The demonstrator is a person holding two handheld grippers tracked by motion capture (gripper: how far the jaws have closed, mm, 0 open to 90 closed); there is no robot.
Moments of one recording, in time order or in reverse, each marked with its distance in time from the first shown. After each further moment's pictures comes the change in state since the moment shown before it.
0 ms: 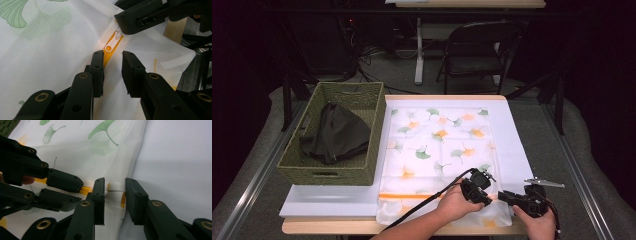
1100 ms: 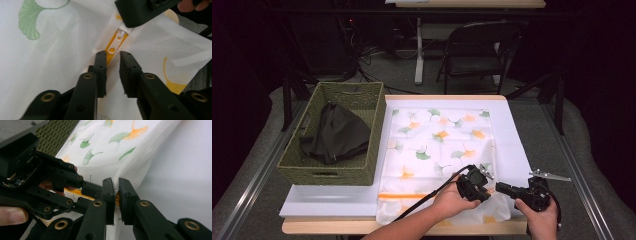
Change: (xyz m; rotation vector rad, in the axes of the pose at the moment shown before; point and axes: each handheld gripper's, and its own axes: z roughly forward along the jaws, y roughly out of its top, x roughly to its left) left arm 0.001 -0.002 -0.022 -0.089 0.016 0.099; right arm 0.015 0.024 -0.016 -0.084 0.196 0.002
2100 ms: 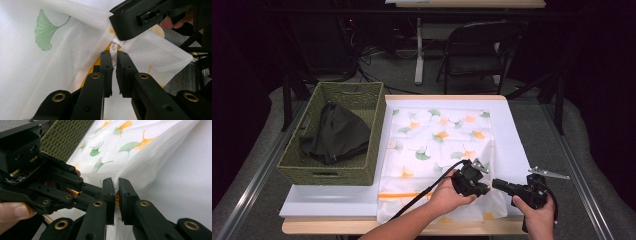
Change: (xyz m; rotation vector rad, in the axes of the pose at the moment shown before) left arm 0.008 -0.001 -0.020 -0.096 -0.039 -0.003; right arm 0.006 0.005 0.004 -0.037 0.065 0.020
